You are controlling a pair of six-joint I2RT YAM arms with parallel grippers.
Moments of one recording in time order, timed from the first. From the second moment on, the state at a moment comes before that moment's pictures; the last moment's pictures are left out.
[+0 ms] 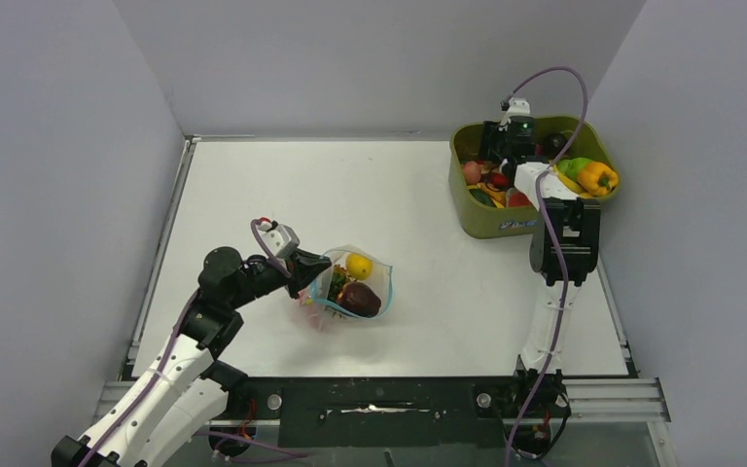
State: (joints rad) left arm -0.45 0.70 0.51 0.09 0.56 -0.09; right arm -0.01 2.17 1.69 0.01 0.02 0.02
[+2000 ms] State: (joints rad) left arm -0.44 0.67 0.50 0.09 0.56 -0.09; right arm 0.02 2.15 1.68 -0.10 0.14 -0.03
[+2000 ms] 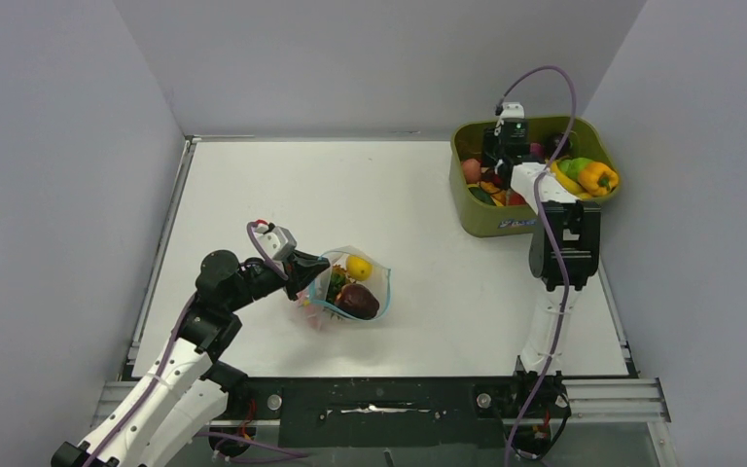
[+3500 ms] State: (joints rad) left arm -0.44 0.76 0.55 0.18 0.46 -0.39; right arm 0.38 1.01 0.95 -0.04 -0.45 0.04
